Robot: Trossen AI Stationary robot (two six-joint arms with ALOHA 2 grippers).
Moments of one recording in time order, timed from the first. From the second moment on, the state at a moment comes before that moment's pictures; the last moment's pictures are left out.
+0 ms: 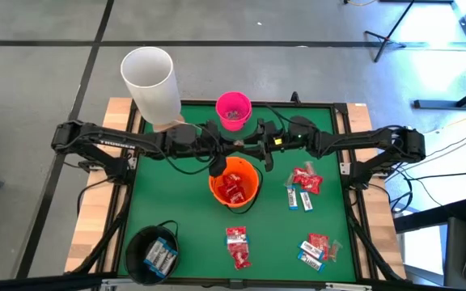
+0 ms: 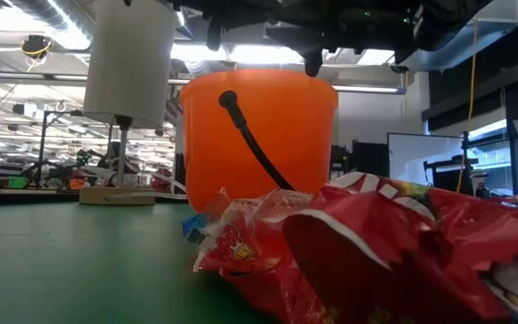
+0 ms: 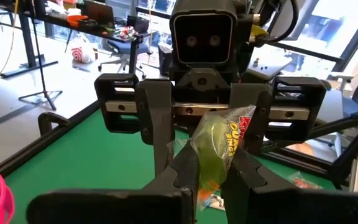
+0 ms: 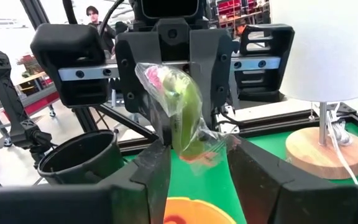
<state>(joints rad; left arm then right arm) 0.03 1.39 0.97 0.27 -0.19 -0.26 -0.19 1.44 0.82 0.63 -0.35 0.24</state>
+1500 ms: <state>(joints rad) -0.07 1.16 0.97 -0.08 -0.54 -0.25 -0.44 1.50 0.93 0.34 -0.19 0.16</state>
